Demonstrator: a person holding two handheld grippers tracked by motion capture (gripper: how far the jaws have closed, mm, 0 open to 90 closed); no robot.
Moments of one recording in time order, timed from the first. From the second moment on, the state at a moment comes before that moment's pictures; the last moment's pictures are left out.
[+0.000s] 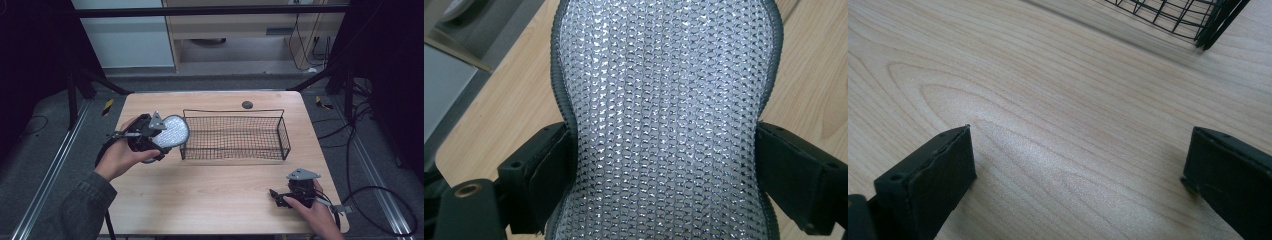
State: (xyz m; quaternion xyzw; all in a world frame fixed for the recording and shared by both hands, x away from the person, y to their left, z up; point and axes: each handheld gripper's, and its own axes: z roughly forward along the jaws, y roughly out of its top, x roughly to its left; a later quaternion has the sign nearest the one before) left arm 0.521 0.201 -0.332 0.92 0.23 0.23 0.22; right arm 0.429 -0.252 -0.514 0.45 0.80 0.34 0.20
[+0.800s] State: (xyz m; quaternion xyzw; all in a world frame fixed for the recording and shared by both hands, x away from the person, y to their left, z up) left arm 0.548 0.149 -0.322 0.93 0.18 0.23 0.22; right arm 0.429 -0.251 -0.514 0.45 0.80 0.34 0.20
